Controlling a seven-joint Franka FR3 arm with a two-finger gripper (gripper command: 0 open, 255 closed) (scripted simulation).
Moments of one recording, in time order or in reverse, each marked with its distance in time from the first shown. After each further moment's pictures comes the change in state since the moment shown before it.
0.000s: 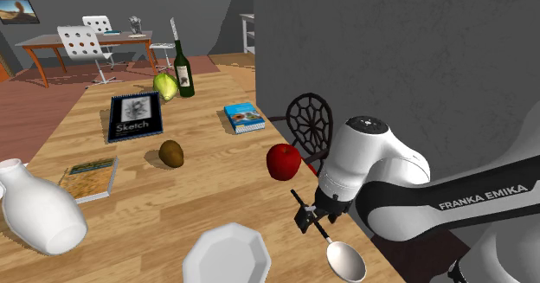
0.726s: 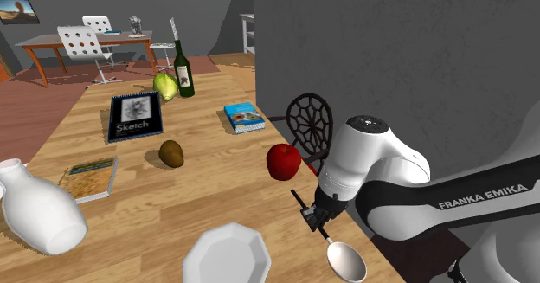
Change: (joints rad) arm -0.001 -0.002 -0.001 0.000 -0.001 0.001 0.000
